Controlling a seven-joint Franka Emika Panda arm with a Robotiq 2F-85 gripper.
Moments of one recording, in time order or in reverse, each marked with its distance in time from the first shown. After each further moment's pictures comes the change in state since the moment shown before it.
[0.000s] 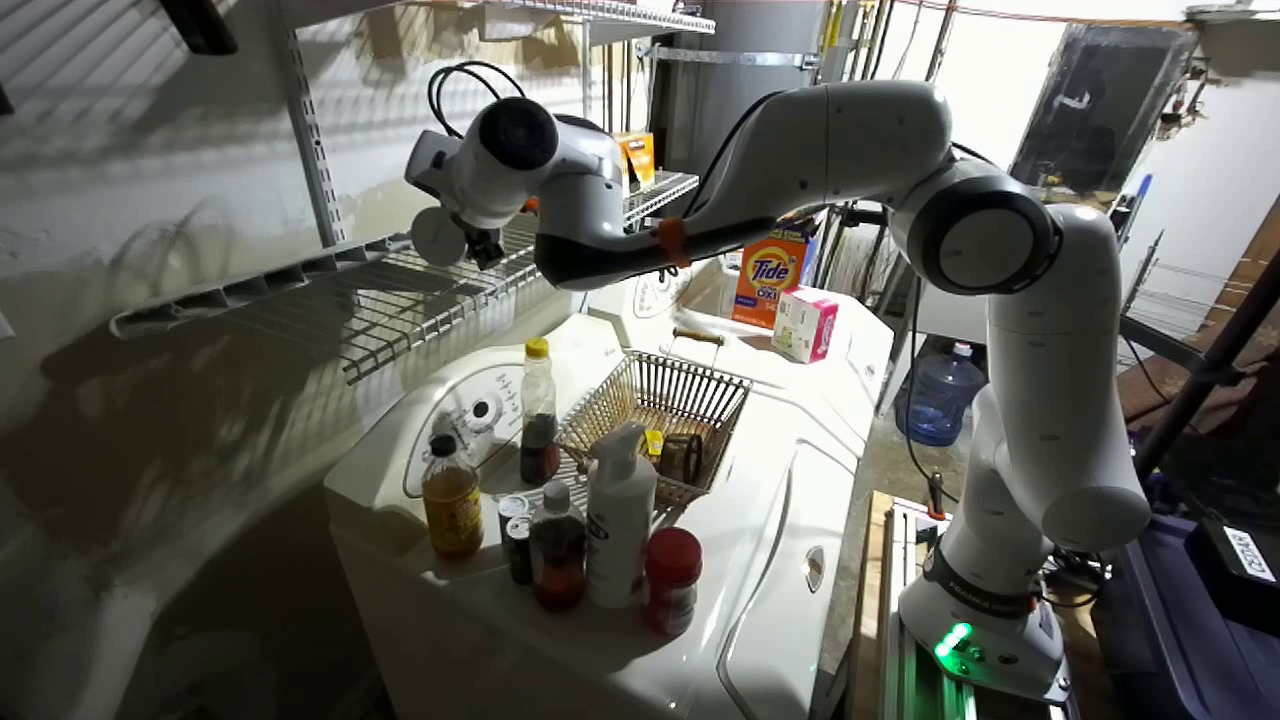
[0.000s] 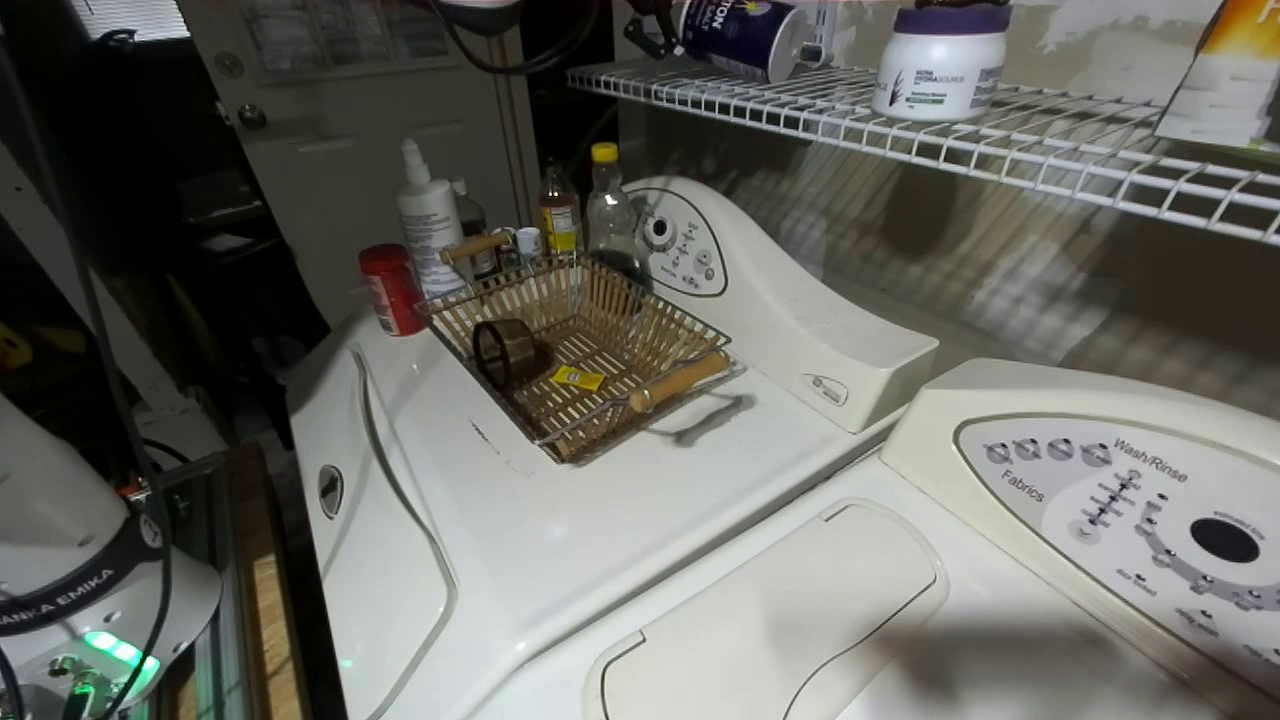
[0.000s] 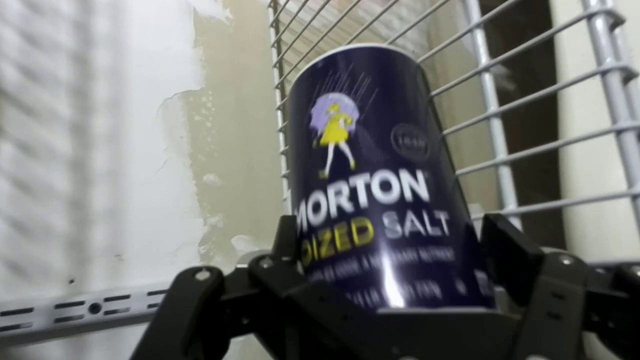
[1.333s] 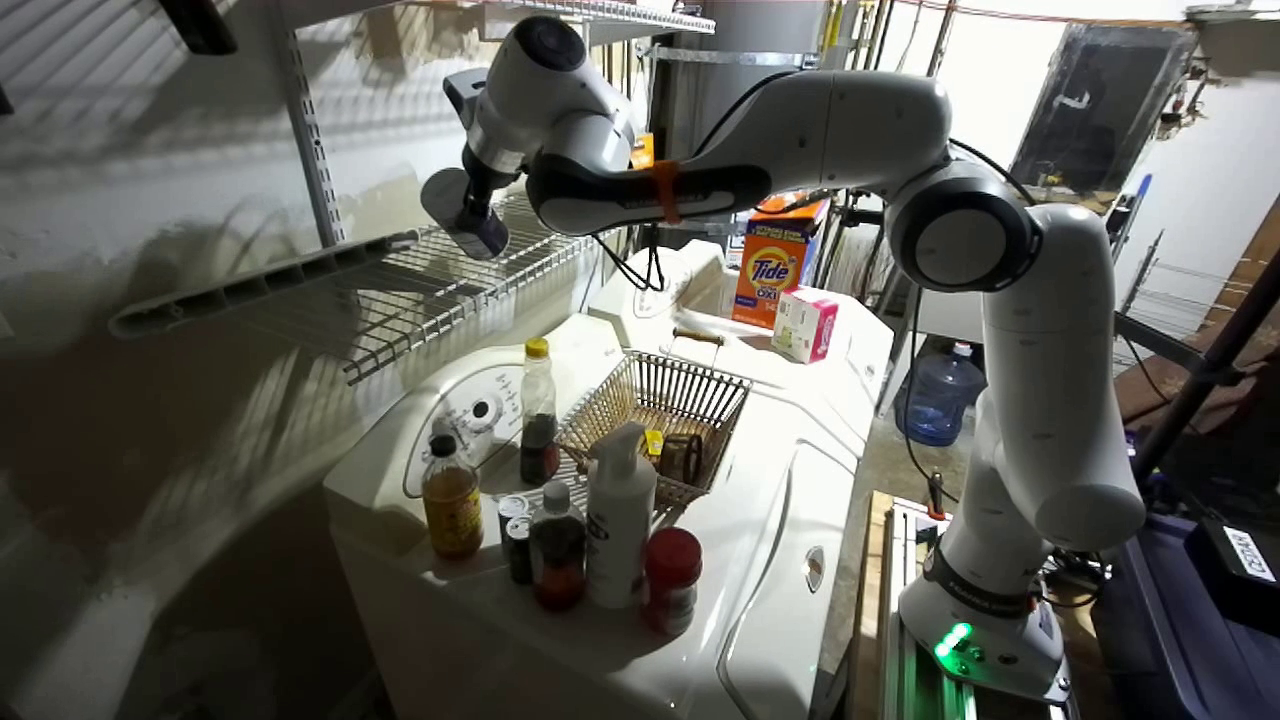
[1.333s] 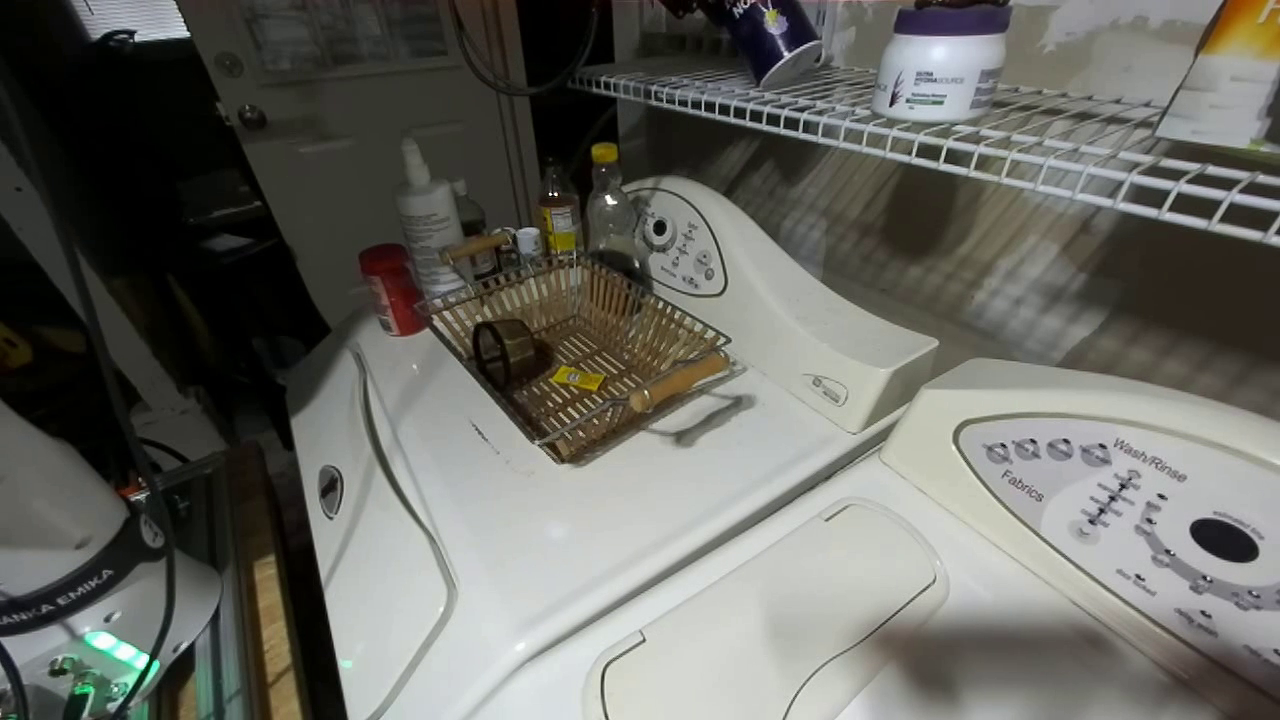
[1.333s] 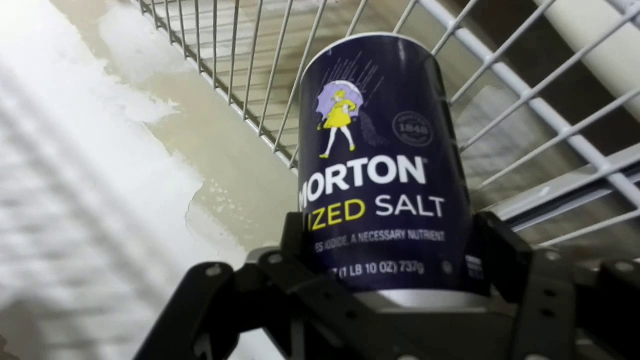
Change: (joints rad) arm -0.046 0.016 -0.062 0.117 0.426 0.050 0.250
